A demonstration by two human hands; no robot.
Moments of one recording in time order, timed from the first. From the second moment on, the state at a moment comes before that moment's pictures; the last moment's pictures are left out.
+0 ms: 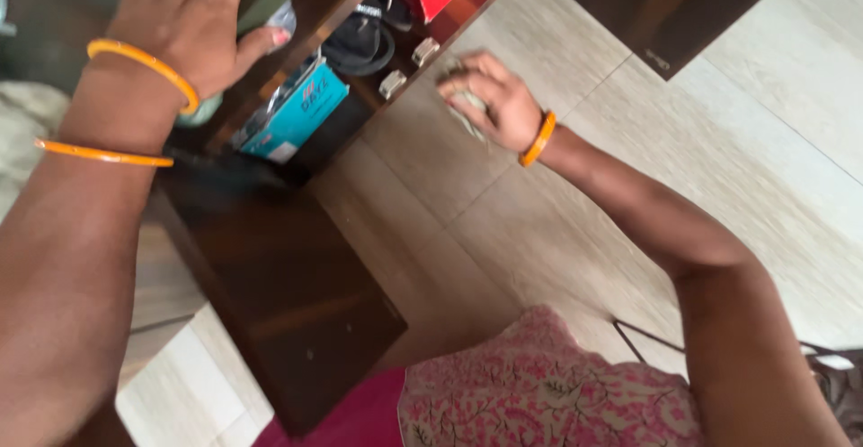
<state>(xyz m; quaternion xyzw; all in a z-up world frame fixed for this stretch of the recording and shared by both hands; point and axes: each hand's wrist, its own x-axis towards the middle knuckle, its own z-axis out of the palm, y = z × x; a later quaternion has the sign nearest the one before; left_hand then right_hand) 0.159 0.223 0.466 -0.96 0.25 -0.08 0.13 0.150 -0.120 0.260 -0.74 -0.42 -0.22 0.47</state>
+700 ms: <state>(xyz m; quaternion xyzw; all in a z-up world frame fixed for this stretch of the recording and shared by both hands) 0.161 0.220 0.469 -0.96 0.28 -0.04 -0.06 0.308 -0.017 0.351 -0.58 -0.53 -0.56 0.25</state>
